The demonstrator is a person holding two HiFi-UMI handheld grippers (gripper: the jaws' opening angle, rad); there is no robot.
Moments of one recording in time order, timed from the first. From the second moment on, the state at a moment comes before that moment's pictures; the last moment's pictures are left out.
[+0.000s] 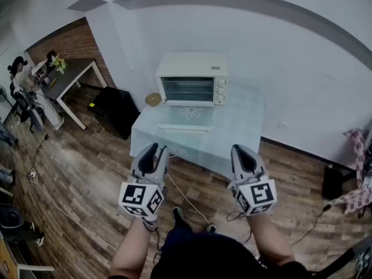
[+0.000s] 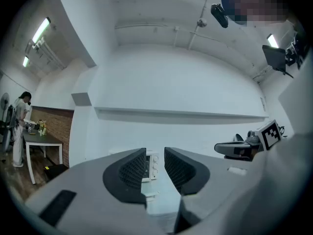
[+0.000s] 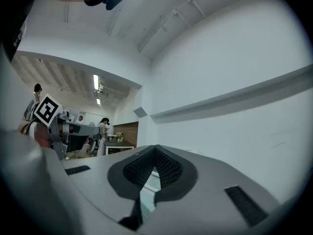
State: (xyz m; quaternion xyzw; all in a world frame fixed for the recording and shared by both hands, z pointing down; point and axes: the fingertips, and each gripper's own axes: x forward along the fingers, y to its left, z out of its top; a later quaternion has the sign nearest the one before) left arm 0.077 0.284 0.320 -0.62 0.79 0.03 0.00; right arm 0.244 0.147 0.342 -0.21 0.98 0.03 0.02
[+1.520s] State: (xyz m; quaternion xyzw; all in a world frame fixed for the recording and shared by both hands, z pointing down) left arm -0.125 0.248 0.411 -0.61 0.71 0.27 -0.23; right arm 0.101 0.073 0.390 -0.21 0.91 -0.34 0.12
